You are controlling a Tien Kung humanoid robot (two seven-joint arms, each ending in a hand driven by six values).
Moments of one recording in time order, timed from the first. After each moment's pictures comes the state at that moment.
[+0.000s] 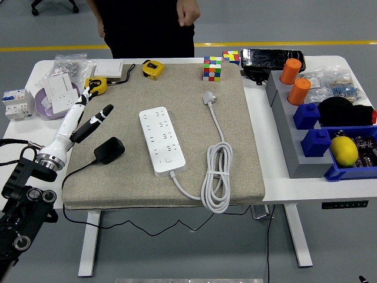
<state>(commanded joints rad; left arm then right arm) -0.16 0.10 -1.41 -1.25 1.65 0.07 -0.14 0.07 -0.16 1.40 0.18 -1.23 -0.01 -0.04</state>
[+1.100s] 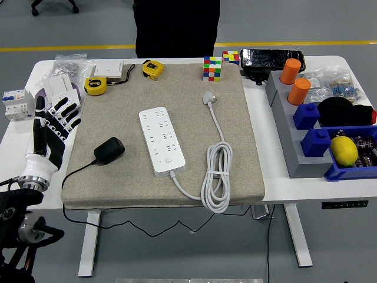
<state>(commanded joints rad) 0.01 0.02 -1.58 -1.42 1.09 0.03 -0.07 0.05 -0.11 1.37 0.18 -1.27 0.00 -0.04</state>
